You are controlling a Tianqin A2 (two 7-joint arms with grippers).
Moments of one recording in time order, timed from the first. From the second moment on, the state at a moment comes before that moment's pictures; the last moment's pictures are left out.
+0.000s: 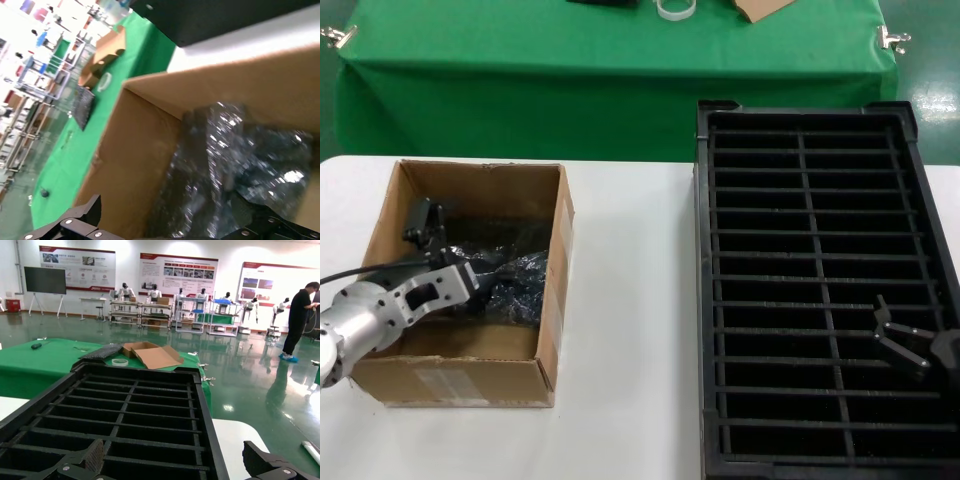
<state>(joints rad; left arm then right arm) -0.78 -0.63 2.23 -0.87 -1.85 0.22 0.63 0.05 0.29 -1.62 1.56 1.78 -0.02 0.00</state>
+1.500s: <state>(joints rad) -0.94 -0.43 1.68 -0.30 -1.81 0.53 1.26 0.05 0.29 -1.62 1.56 1.78 -0.02 0.00</state>
